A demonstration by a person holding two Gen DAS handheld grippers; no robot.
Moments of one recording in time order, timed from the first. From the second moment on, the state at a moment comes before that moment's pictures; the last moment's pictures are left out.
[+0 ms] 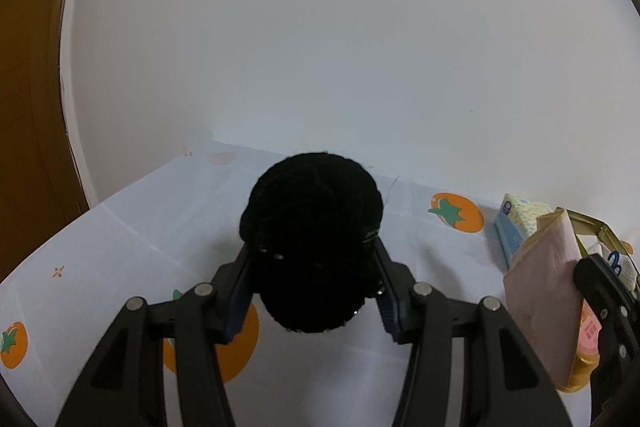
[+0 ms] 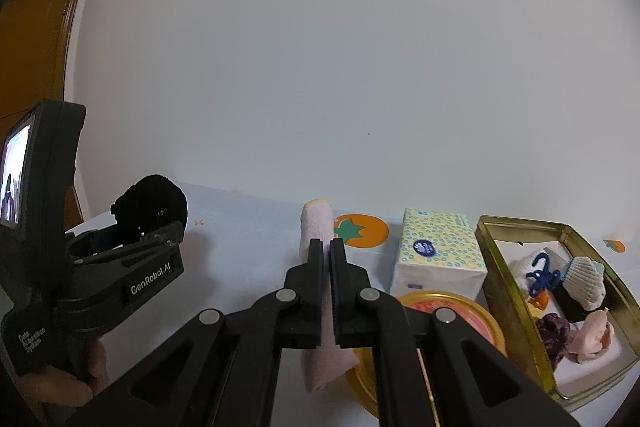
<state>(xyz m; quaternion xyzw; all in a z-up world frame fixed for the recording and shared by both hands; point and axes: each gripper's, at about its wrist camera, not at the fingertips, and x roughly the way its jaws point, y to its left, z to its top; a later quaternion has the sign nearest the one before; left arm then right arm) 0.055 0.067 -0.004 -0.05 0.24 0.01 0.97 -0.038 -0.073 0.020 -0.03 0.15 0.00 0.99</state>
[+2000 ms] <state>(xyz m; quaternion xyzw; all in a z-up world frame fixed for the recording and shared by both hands) -0.040 -0.132 0.009 0.03 0.16 -0.20 0.97 -0.141 -0.246 0.042 0.01 0.11 -0.09 0.99</state>
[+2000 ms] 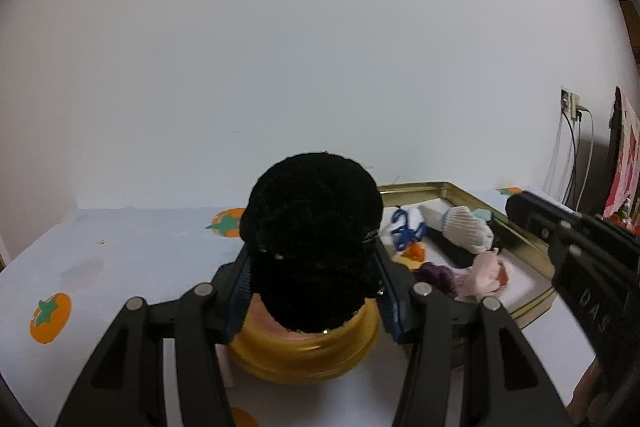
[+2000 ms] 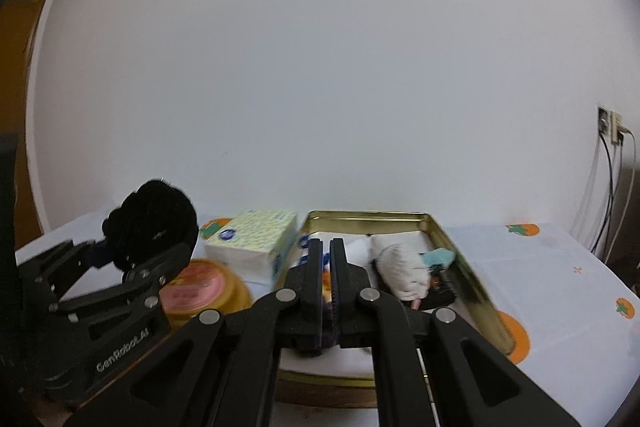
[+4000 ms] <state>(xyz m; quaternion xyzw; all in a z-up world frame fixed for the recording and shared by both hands) -0.026 0.104 0.021 -0.05 0.16 -0.02 0.99 -0.083 -0.104 -0.018 0.15 0.35 0.16 0.91</state>
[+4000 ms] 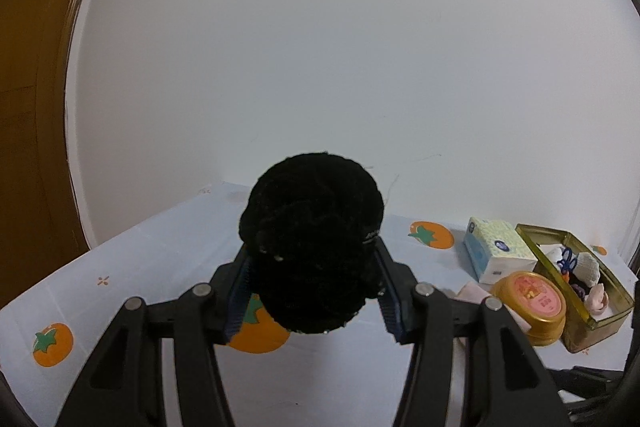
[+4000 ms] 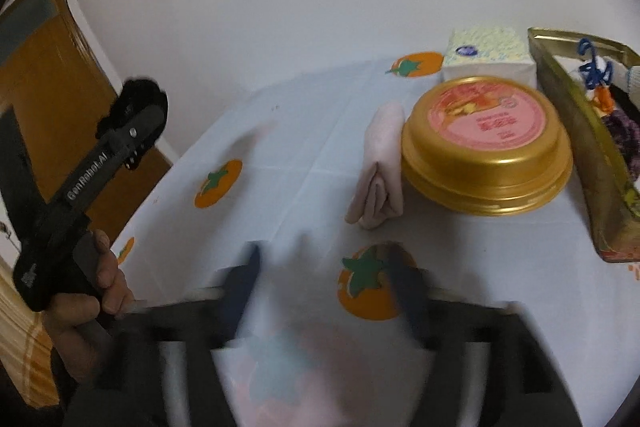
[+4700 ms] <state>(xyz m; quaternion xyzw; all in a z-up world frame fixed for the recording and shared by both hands) -0.020 0.081 0.023 -0.05 0.17 -0.03 0.98 -0.031 -0.118 -0.033 0.24 0.39 0.10 0.89</state>
